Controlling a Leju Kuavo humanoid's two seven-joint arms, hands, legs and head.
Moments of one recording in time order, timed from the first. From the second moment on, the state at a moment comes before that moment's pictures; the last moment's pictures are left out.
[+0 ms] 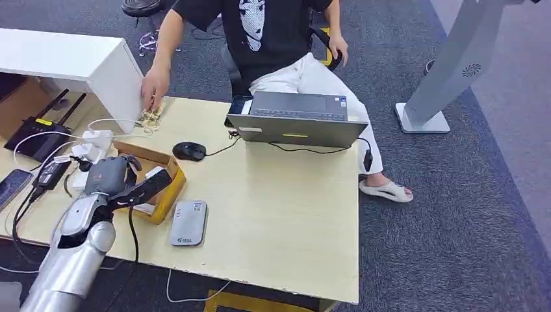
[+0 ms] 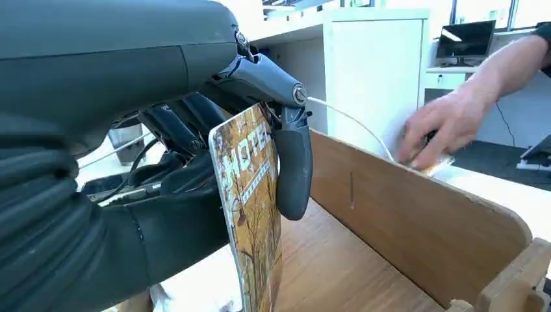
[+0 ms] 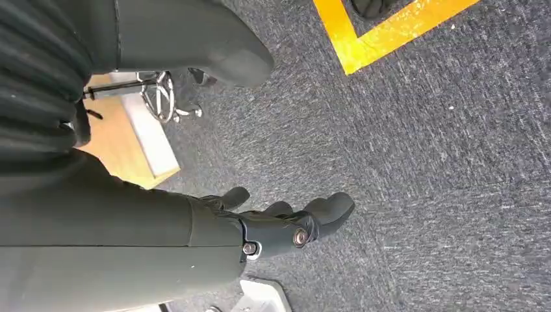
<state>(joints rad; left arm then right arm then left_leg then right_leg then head) -0.29 0.29 -0.05 -1.25 -1.07 0.10 0.06 -0.12 0.04 1.25 -0.02 -1.57 -0.69 -0.06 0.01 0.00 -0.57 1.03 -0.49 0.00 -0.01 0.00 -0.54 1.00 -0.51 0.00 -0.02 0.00</state>
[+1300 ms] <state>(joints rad) -0.58 0.33 -0.05 -1.12 -1.11 0.08 0.11 -0.12 0.04 1.29 -0.02 -1.57 -0.69 -0.05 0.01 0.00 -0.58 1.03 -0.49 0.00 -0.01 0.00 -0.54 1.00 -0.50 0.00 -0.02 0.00</state>
